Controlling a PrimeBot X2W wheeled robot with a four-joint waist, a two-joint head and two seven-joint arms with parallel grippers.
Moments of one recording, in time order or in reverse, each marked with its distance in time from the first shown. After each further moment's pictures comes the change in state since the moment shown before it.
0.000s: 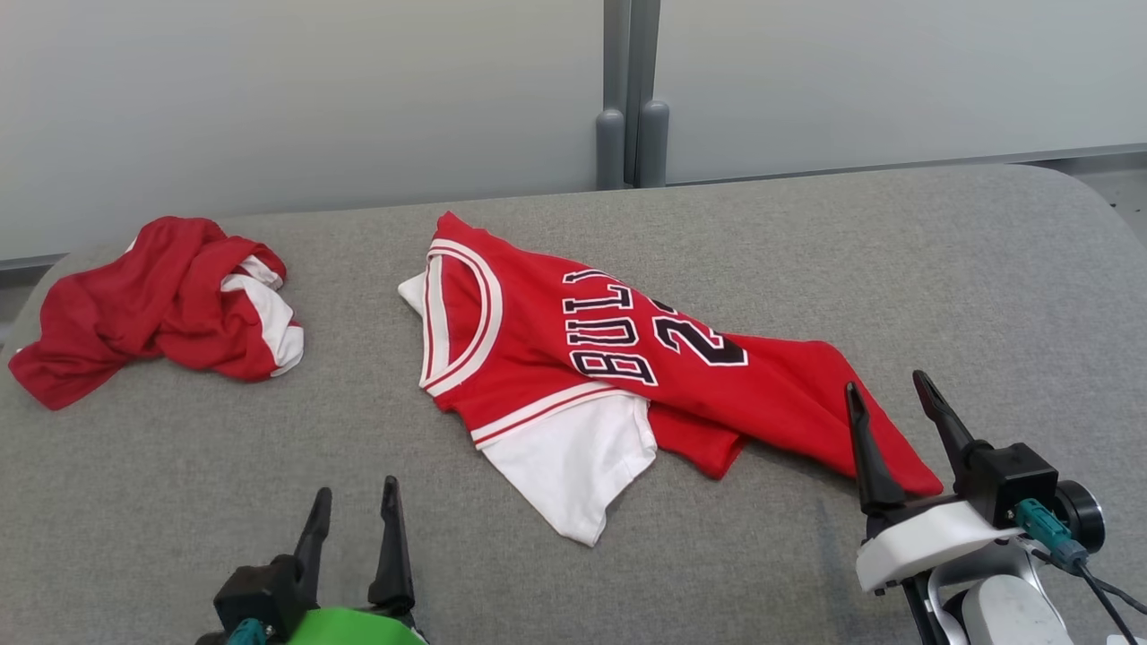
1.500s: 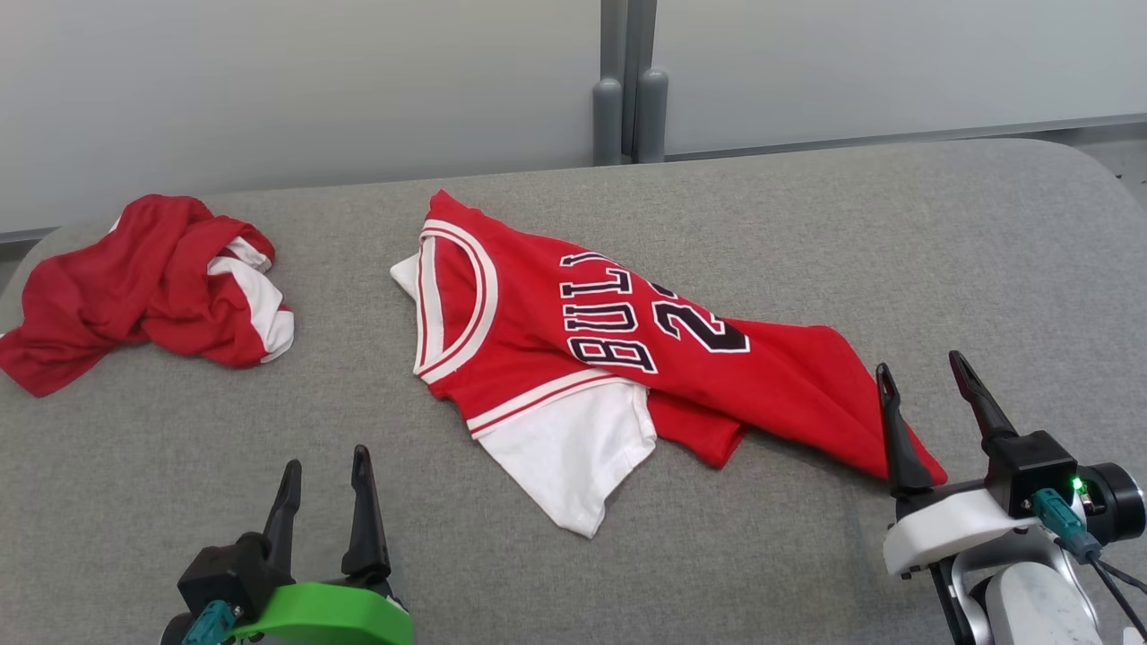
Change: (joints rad) left arm -0.047 0.060 -0.068 -0.019 -0.114 0.093 -0.008; right arm -0.012 -0.002 -0.073 -0.025 -0.126 0.000 -0.001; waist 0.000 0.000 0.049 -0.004
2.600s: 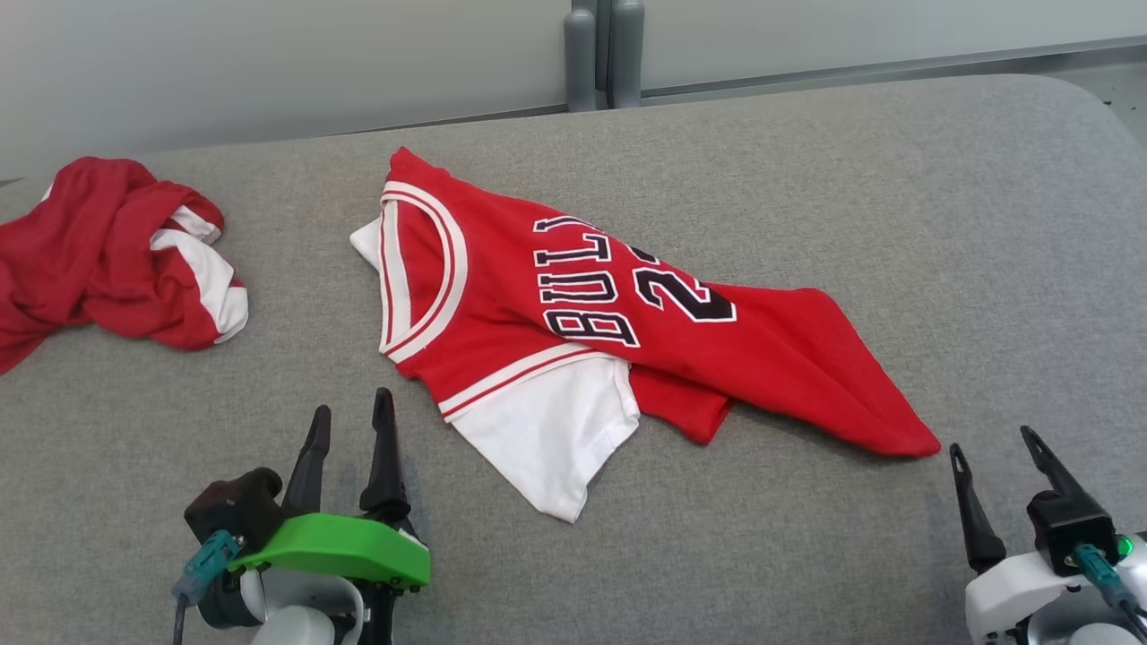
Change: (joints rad) left arm -0.136 -0.036 -0.018 0.071 -0.133 -0.042 0.031; right arm 0.100 -0.104 -0.068 0.086 -0.138 0.000 0.000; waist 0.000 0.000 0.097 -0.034
